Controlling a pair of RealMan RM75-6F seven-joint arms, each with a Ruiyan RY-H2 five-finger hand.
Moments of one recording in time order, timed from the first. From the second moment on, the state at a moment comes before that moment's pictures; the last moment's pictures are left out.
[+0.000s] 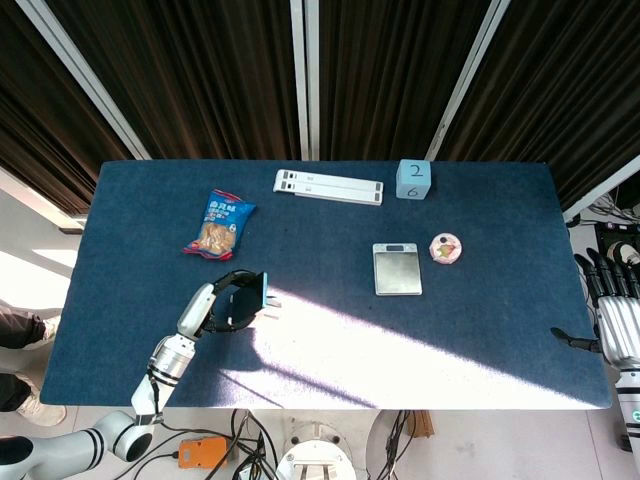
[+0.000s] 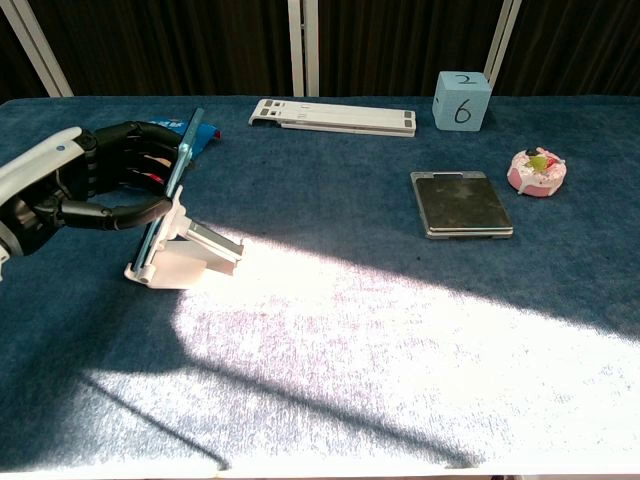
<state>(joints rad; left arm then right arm) -0.46 -1.76 -0.04 -1.15 1.58 1.32 -0.81 0.13 -0.97 0.10 -1.71 -1.42 1.41 0.04</state>
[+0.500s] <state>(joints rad) -0.46 -1.78 -0.02 -1.11 1.58 1.31 -0.82 0.13 -0.98 0.10 -1.72 -1.42 1.41 0.03</state>
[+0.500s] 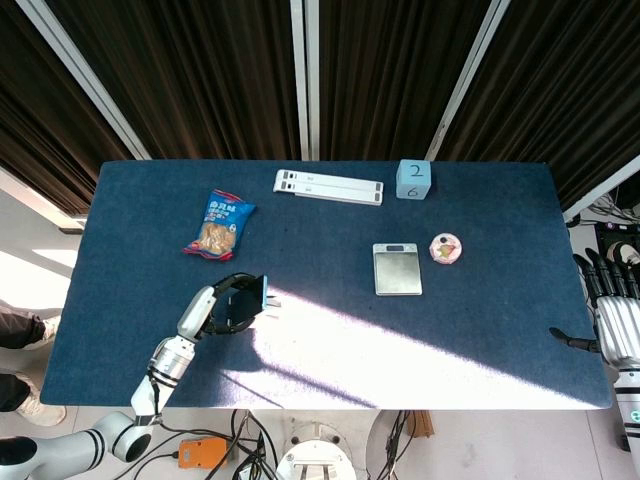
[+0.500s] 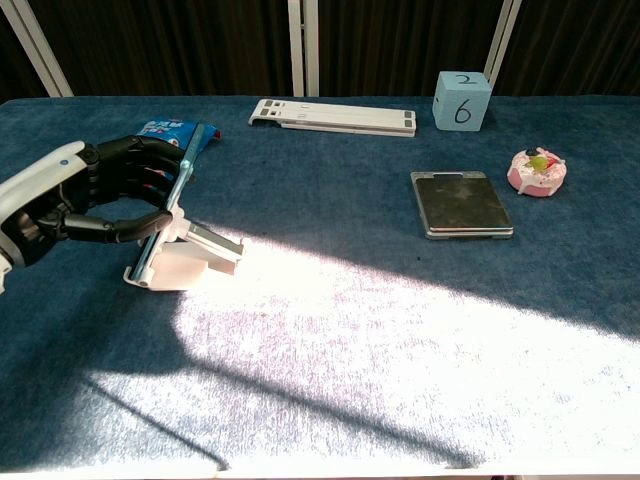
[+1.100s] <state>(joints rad) -0.46 -1.65 0.02 -1.18 1.61 1.28 -0.73 0.12 -0.98 0.10 -1.71 -1.42 1.42 0.05</state>
